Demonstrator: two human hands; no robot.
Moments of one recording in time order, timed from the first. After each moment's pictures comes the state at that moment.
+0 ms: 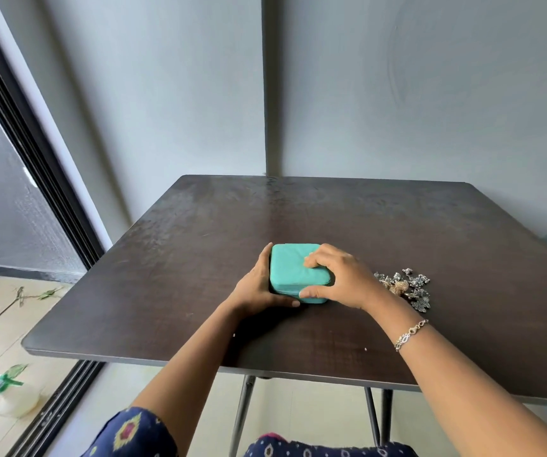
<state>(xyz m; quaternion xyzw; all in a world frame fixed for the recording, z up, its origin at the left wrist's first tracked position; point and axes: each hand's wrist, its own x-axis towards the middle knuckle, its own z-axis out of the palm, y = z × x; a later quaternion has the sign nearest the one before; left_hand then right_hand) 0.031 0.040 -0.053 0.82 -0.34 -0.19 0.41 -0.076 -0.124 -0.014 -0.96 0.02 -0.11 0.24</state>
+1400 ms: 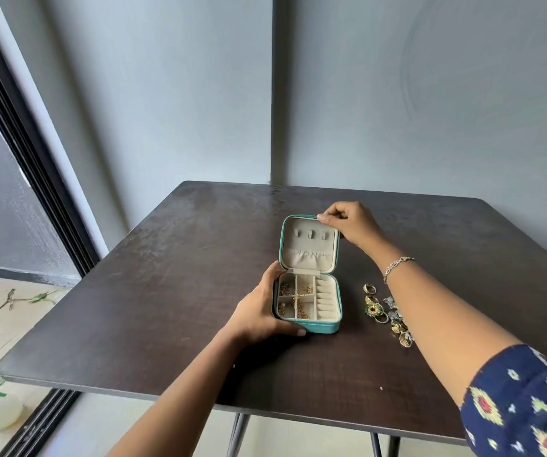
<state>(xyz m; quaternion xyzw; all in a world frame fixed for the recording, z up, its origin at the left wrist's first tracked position) 0.035 0.041 -0.058 0.79 -0.37 -0.18 0.45 0.030 -0.188 0.018 -0.88 0.14 -0.23 0.38</state>
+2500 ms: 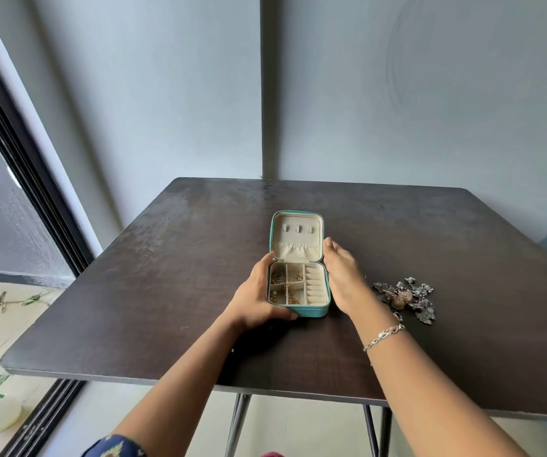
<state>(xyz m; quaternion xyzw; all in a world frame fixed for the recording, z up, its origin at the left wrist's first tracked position) 0.033 0.041 -0.055 0.79 -0.35 -0.19 0.47 -0.027 -0.110 -0.027 -0.60 0.24 -0.21 0.73</state>
